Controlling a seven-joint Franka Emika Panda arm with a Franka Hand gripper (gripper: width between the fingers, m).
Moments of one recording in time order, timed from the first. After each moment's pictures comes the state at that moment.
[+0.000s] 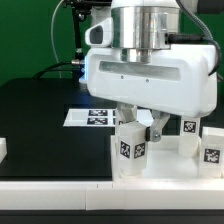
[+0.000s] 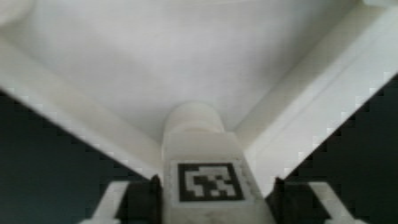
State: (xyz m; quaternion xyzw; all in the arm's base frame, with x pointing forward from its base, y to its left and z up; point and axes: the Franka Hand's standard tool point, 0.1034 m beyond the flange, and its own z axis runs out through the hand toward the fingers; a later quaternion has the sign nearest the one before) arm 0.628 0.017 0.079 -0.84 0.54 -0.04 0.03
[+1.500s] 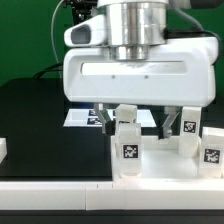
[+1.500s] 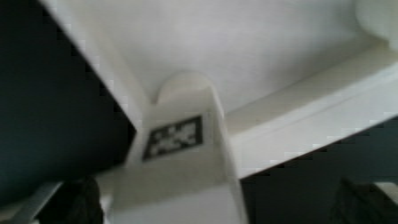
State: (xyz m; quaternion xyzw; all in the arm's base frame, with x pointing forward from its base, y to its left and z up) arm 0.640 0.007 0.089 -0.99 0.14 -0.07 0.02
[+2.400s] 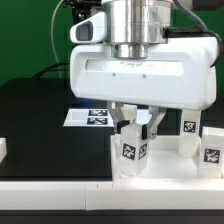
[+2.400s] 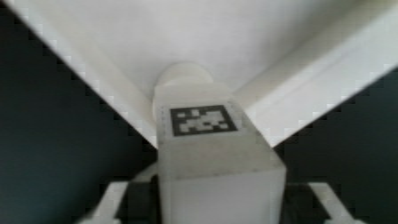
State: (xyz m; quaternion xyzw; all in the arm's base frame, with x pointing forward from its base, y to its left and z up) arm 0.640 0.001 0.087 -0.90 0.42 -0.07 0.03
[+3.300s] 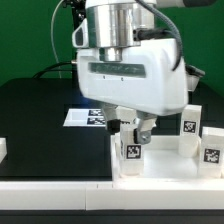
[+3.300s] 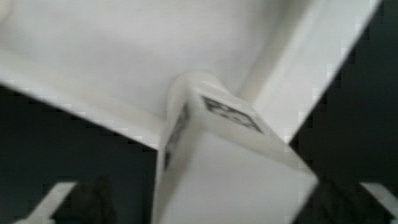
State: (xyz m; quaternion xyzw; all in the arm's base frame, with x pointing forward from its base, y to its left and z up) arm 0.634 -0.008 0.083 -0.88 0.47 -0.04 0.06
